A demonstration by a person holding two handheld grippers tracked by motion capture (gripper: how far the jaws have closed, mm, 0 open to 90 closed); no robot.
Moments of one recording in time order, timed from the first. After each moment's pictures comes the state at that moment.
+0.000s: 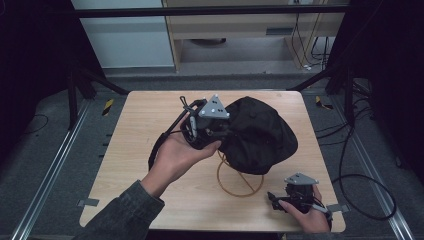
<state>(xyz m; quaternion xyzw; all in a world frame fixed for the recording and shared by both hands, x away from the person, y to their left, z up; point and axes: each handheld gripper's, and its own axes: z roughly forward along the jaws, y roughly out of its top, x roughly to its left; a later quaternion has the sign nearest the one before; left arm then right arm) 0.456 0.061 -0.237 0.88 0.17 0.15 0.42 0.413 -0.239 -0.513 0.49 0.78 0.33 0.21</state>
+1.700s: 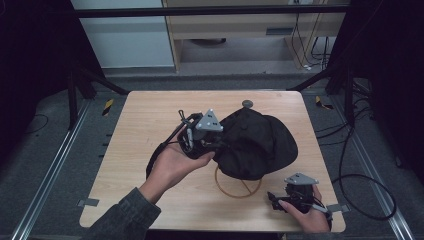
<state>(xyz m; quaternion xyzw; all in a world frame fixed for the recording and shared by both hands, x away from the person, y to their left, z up) 0.461 0.074 -0.277 0.89 0.18 0.13 0.39 0.413 -0.239 -0.513 0.49 0.78 0.33 0.21</state>
